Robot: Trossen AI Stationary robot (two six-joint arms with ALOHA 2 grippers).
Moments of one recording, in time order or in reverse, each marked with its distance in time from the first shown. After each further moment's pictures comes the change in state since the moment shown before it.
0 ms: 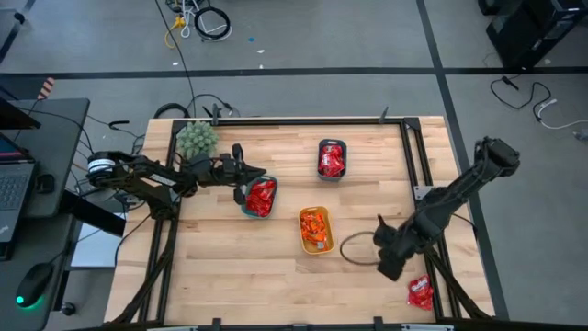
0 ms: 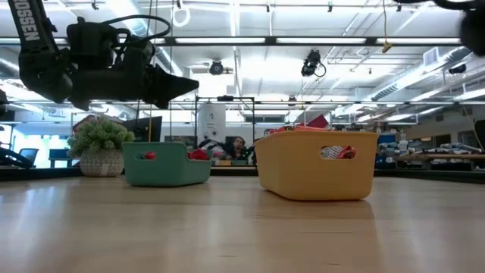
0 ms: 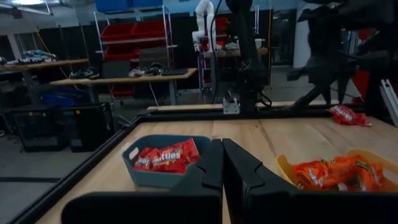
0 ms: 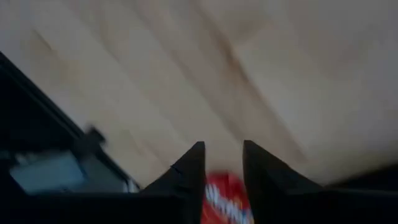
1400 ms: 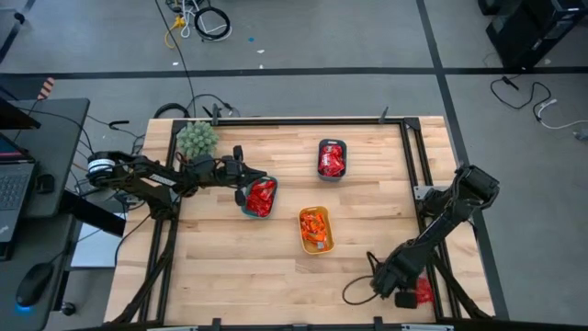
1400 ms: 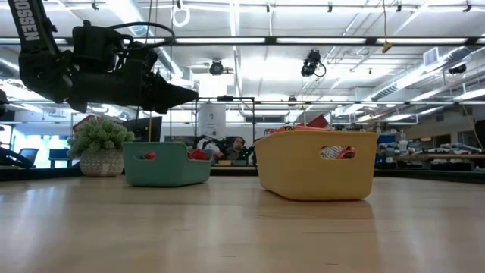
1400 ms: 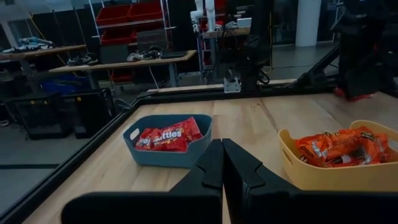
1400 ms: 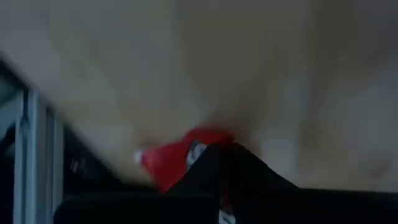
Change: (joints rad) left arm 0.000 0.000 0.001 -0.089 -0.003 0.054; right arm 0.143 0.419 0.001 0.168 -0.344 -0.400
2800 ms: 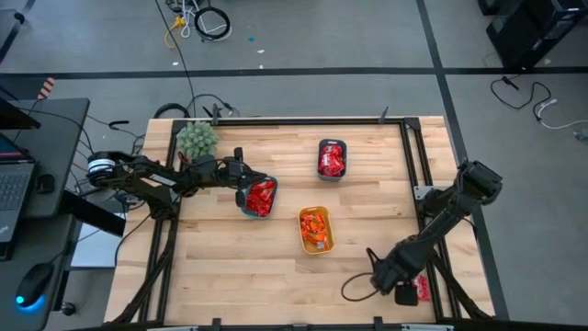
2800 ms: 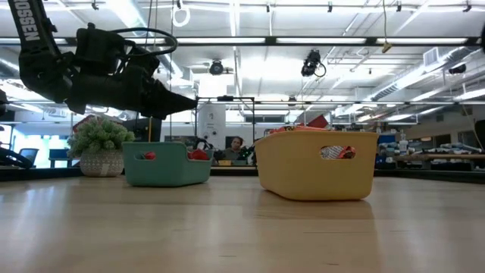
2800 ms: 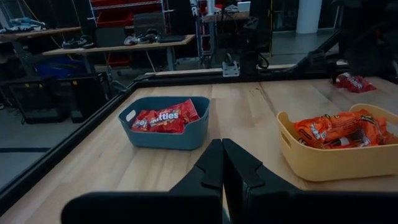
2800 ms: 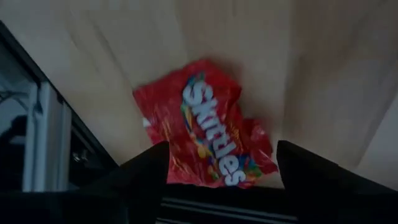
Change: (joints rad) left arm 0.000 0.000 0.000 -0.067 -0.002 -0.003; right arm -0.017 -0.058 0.009 -0.052 0.013 -0.026
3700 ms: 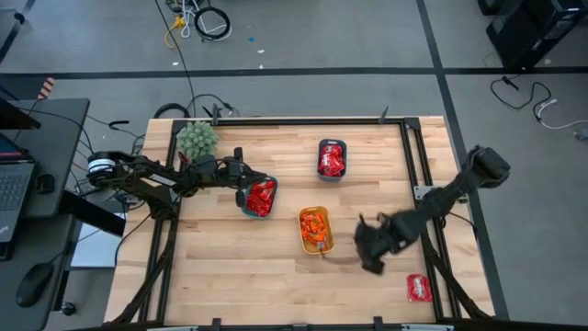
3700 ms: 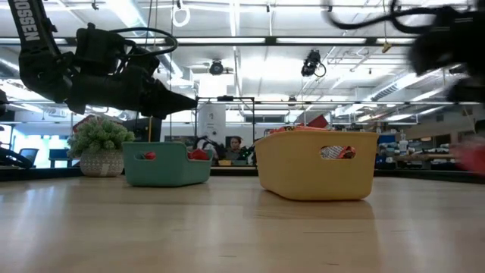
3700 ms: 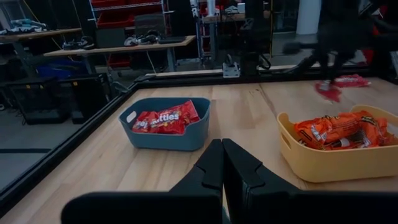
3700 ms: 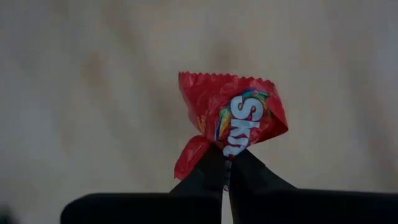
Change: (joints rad) left arm 0.000 0.000 0.000 0.003 0.000 0.000; right arm -0.224 -0.165 0.002 -0.026 0.523 0.018
